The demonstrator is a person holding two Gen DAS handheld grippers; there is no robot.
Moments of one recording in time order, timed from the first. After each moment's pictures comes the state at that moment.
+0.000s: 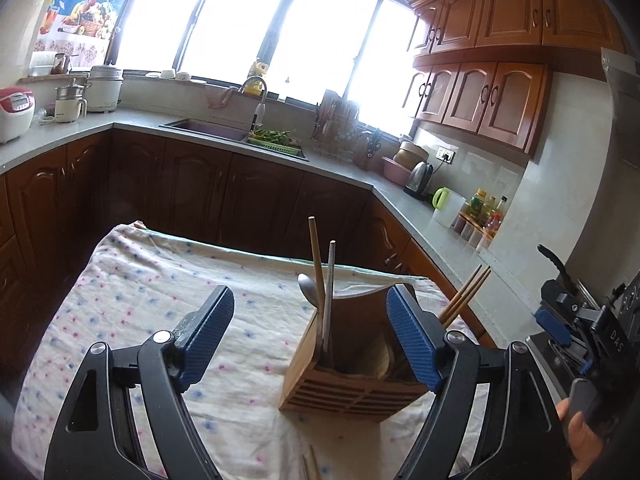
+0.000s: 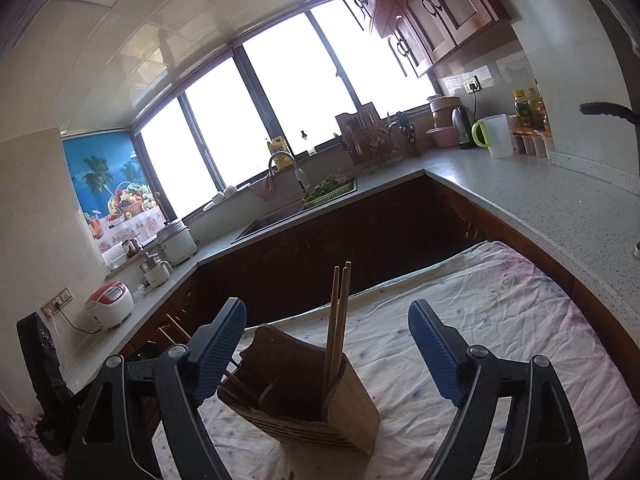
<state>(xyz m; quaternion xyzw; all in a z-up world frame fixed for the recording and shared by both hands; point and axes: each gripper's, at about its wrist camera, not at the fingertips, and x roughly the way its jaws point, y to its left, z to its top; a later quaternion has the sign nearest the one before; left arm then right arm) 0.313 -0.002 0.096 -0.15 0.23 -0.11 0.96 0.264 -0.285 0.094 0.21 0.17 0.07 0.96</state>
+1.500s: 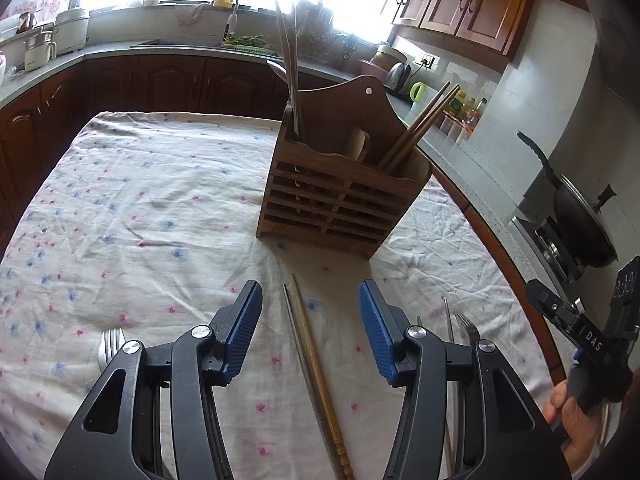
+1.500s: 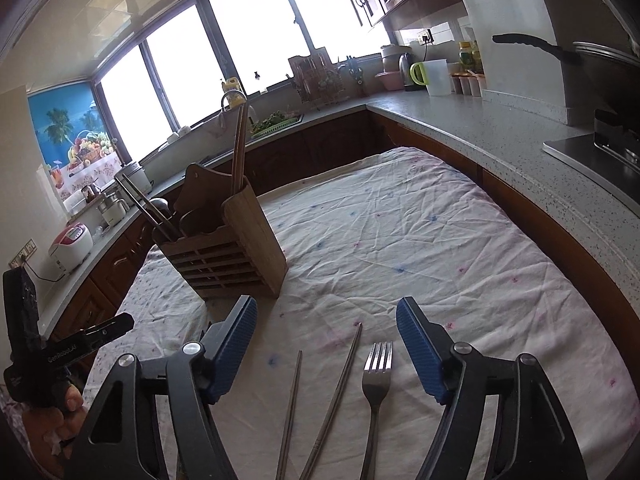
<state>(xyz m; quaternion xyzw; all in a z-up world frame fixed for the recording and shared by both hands) 0.241 -0.038 0.002 -0.10 0.38 -0.18 0.90 0.158 -0.308 -0.001 0.18 0.29 0.00 0.94</state>
